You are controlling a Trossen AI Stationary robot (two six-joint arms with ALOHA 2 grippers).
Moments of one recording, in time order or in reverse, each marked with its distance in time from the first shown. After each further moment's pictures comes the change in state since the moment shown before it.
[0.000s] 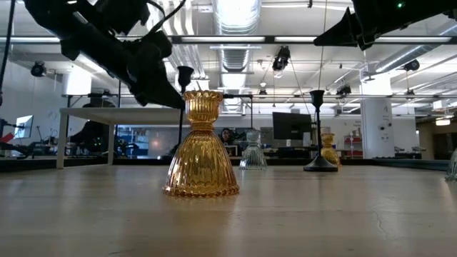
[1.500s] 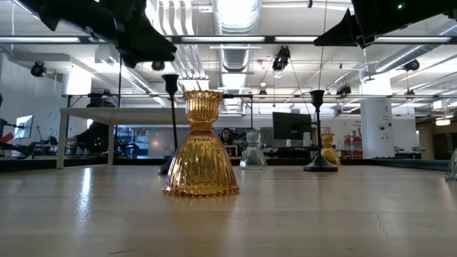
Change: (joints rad) left arm 0.010 -0.358 0.022 -0.112 -0.054 0.055; right arm 0.000 0.000 0.000 0.001 0.007 -0.058
